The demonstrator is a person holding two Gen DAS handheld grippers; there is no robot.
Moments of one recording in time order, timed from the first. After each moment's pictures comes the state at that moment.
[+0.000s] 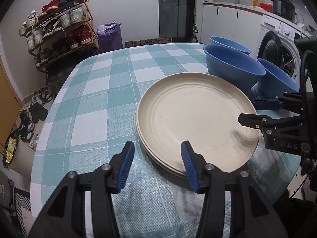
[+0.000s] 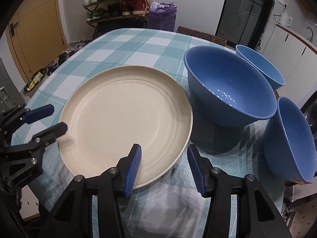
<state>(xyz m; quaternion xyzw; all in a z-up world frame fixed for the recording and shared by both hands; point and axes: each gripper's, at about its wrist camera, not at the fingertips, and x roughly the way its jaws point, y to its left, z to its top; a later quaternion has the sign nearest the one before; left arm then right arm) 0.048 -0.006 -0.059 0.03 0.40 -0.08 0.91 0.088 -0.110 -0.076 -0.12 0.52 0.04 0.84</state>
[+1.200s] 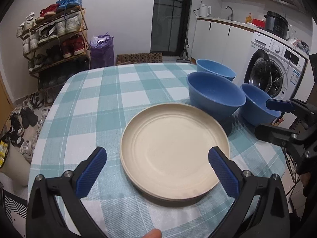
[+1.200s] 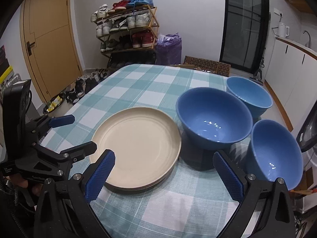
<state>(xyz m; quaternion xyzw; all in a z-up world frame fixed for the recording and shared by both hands) 0.051 -0.024 -0.010 0.00 0.36 -0.12 0.93 0.054 -0.137 0.009 -0.08 0.43 0.09 0.89</state>
